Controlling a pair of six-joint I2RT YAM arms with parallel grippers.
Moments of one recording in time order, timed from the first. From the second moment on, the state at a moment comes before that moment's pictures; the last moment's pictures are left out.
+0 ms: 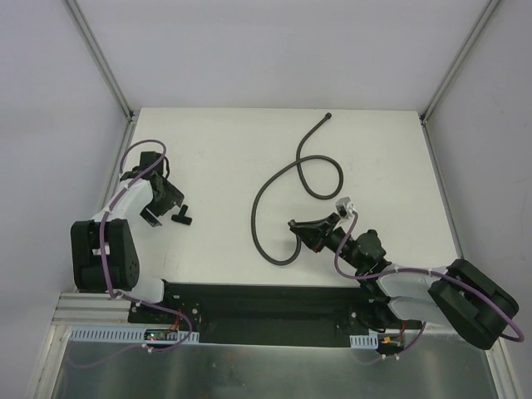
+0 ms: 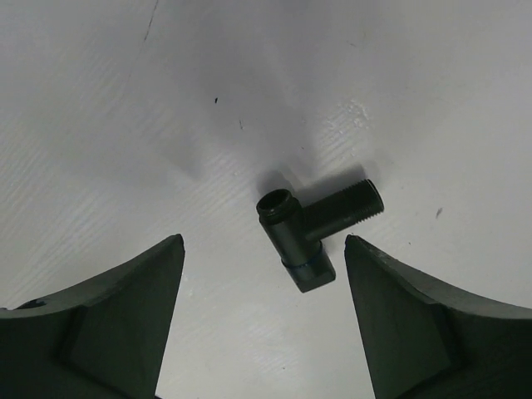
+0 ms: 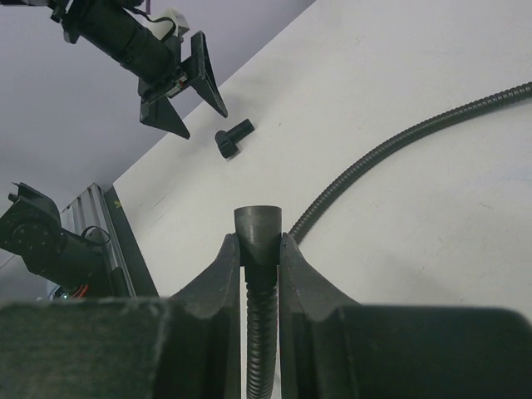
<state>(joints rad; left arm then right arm) 0.06 1.44 0.94 -0.73 -0.17 -0.81 0.76 1.16 0.07 1.17 -0.17 0.53</state>
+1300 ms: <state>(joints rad) 0.04 1.46 0.80 -0.60 0.05 -0.67 0.72 1.07 0.05 1.17 -0.19 0.53</state>
